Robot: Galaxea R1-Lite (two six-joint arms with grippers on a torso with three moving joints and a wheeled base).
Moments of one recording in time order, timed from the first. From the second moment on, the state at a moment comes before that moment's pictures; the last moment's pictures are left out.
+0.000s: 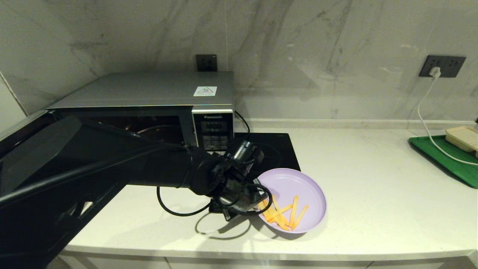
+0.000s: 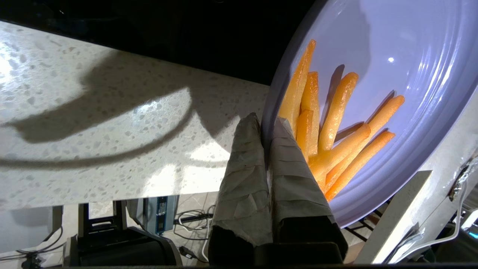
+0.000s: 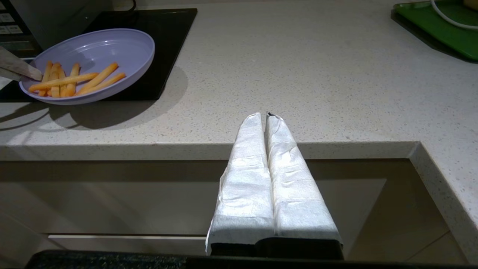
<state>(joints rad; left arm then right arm) -0.75 2.17 -1.51 0.29 -0.05 -1.09 0.01 0.00 -0.02 0.04 -0.03 0.09</state>
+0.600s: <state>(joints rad) -0.75 2.21 -1.54 0.29 -0.06 -1.09 0.01 0.00 -0.02 0.04 -0.03 0.09</state>
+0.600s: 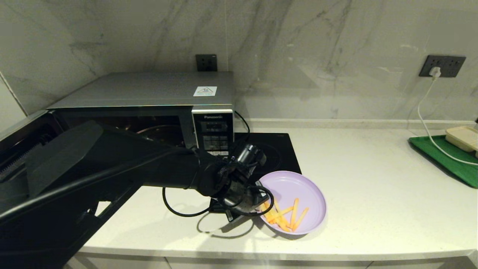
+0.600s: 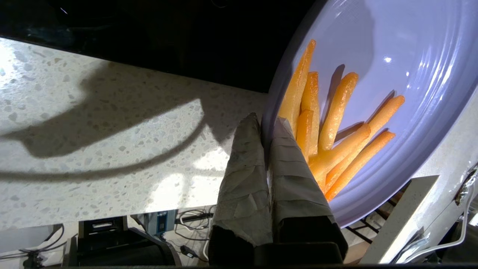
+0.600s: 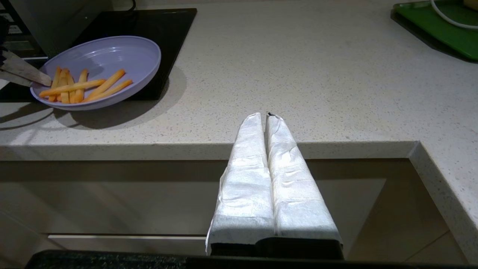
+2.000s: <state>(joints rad) -0.74 2.05 -1.45 0.40 -0.04 -1.07 0.01 0.00 -0.02 0.04 -0.03 0.09</state>
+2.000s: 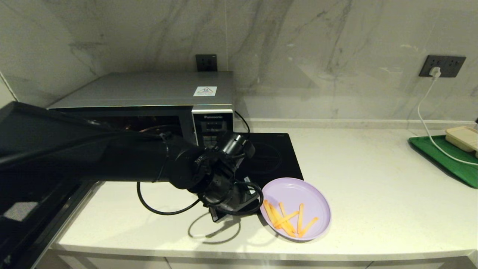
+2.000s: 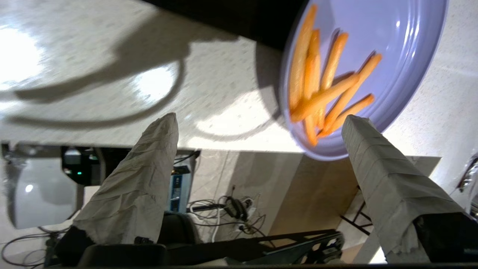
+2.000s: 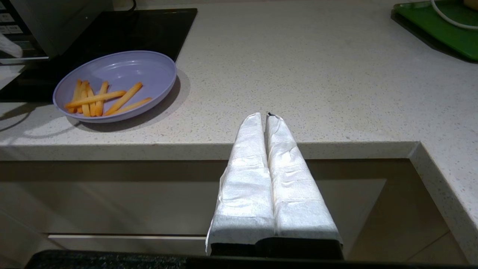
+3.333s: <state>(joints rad) -0.60 1.47 -1.06 0.03 0.33 -0.38 0.01 0.00 -0.02 0.04 -0.03 0.09</state>
